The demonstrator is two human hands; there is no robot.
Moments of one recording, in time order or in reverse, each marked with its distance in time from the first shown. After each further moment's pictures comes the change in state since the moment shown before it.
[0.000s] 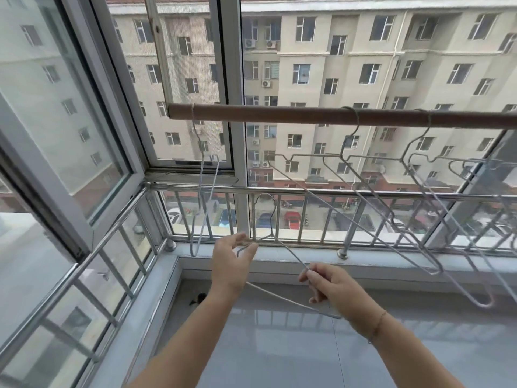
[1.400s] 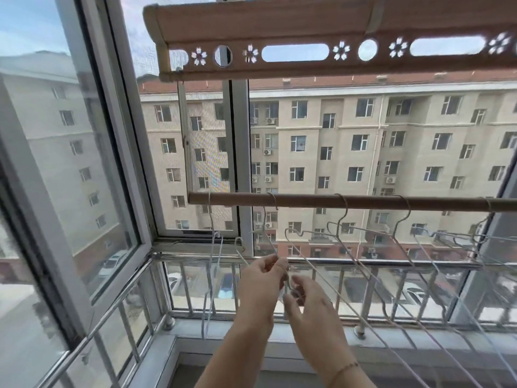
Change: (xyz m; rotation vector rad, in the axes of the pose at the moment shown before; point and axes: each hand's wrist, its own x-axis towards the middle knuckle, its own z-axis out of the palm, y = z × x) left_hand 0.019 0.141 0.000 -0.515 -0.141 -0.163; right_hand 0.021 -0.121 0.051 -0.499 0.464 -0.250
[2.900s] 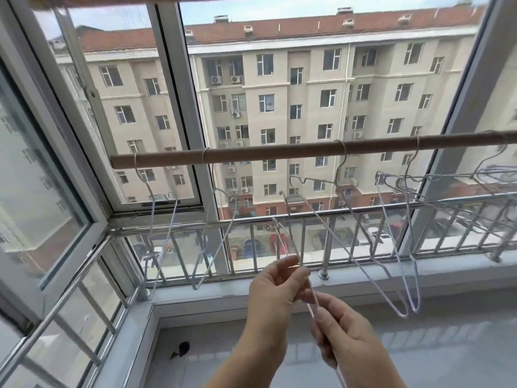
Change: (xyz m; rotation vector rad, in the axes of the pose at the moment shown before) left_hand -0.076 -0.070 0.069 -0.163 -0.232 -0.164; right_hand -0.091 0.092 -0.073 0.890 -0.100 0.320
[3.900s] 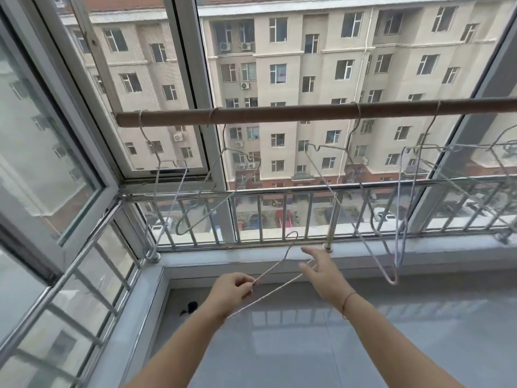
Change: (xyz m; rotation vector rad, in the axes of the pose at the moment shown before) left_hand 0.045 -0.064 -0.136 0.868 0.025 -0.158; right_hand 0.100 0.081 -0.035 -0.734 -0.050 0.033
